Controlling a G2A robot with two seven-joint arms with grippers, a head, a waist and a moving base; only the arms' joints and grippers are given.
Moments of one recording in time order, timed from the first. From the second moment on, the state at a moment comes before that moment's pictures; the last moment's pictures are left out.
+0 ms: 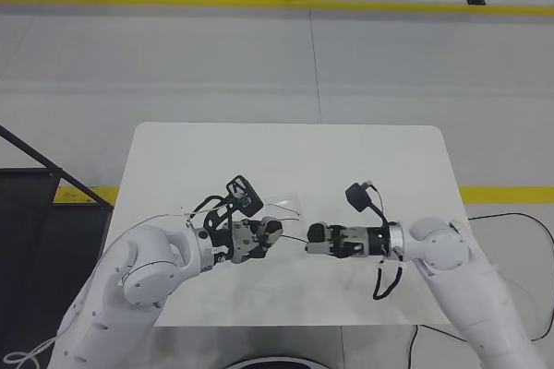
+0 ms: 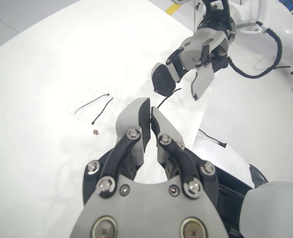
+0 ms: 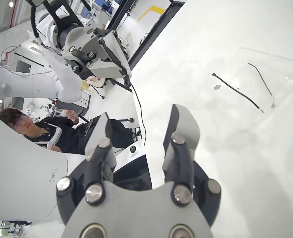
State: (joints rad) left arm 1.25 -1.10 -1.26 -2.05 0.66 -0.37 -0.91; right arm -0.96 -1.03 1.08 -1.49 0.12 -0.64 1.10
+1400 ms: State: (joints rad) left arm 1.31 -1.11 -1.26 -1.95 0.41 -0.35 -0.47; right arm -1.05 -1.04 1.08 -1.45 0.30 -0.87 0.82
